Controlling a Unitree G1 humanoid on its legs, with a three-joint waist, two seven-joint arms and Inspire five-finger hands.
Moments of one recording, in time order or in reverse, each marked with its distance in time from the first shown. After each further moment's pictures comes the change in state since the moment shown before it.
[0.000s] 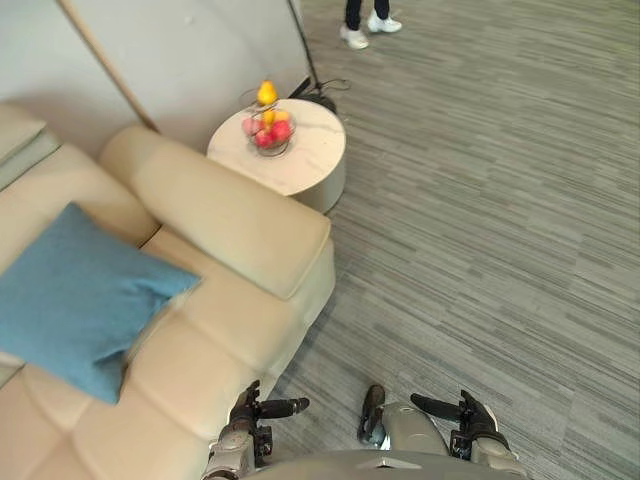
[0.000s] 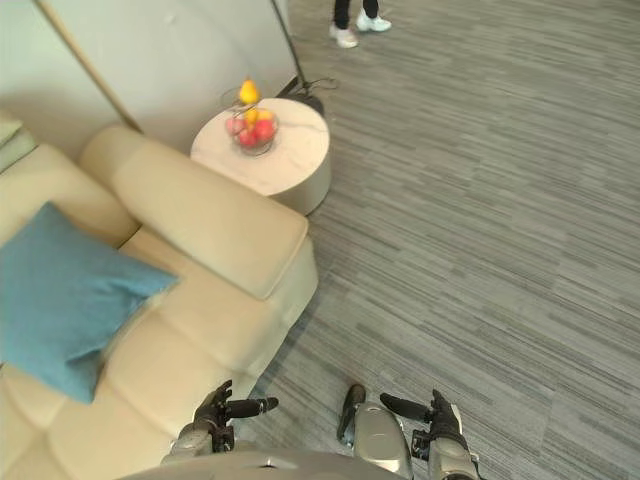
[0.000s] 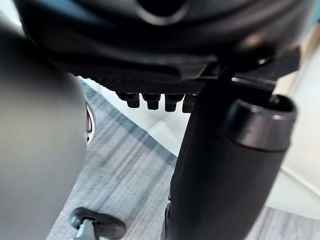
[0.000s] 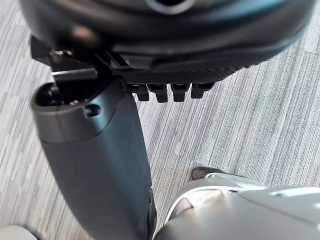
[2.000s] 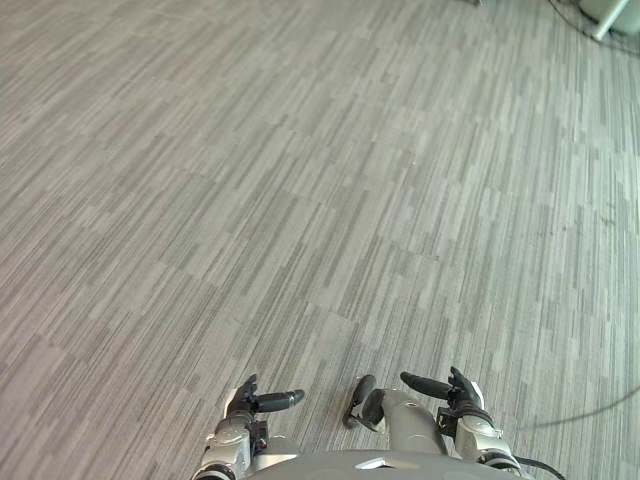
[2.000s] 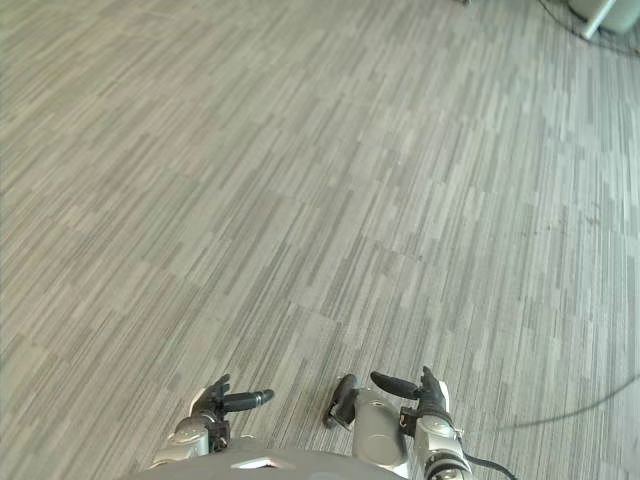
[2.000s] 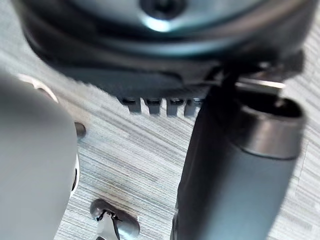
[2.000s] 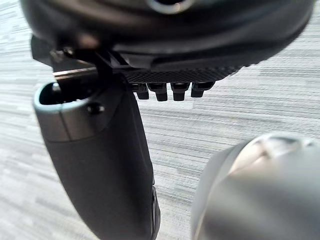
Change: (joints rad) left arm -0.013 0.020 -0.061 0.039 -0.026 0.015 0.002; right arm -0.051 0.023 -0.020 -0.008 0.012 -0.010 -0.011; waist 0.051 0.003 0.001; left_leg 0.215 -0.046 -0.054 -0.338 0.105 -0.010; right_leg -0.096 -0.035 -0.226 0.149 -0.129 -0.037
